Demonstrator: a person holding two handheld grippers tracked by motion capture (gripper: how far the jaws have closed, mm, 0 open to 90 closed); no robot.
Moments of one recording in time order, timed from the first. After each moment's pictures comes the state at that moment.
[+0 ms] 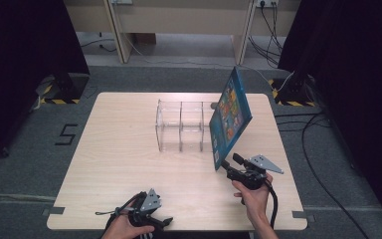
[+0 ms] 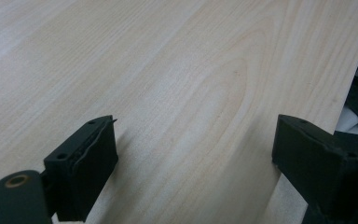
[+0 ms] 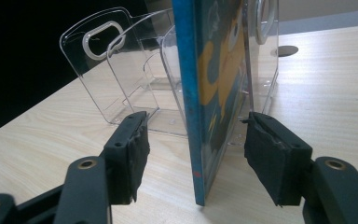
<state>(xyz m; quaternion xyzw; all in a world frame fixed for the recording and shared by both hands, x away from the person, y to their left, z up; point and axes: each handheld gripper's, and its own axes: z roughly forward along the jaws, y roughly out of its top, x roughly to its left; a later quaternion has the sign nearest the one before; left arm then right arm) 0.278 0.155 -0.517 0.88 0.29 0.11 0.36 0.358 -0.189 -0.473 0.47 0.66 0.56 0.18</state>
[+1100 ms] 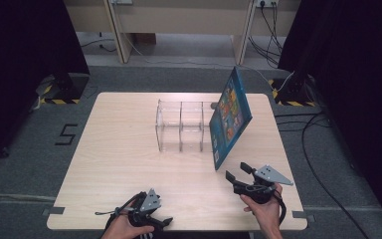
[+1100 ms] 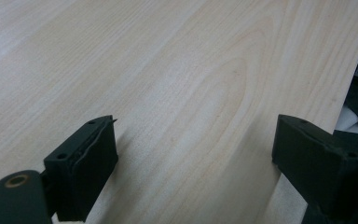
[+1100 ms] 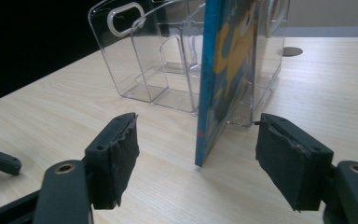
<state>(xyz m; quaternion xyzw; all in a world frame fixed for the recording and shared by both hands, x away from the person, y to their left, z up) 0.278 0.156 -0.517 0.88 0.28 0.11 0.37 0.324 -0.209 -0.470 0.42 0.70 0.55 0.20</state>
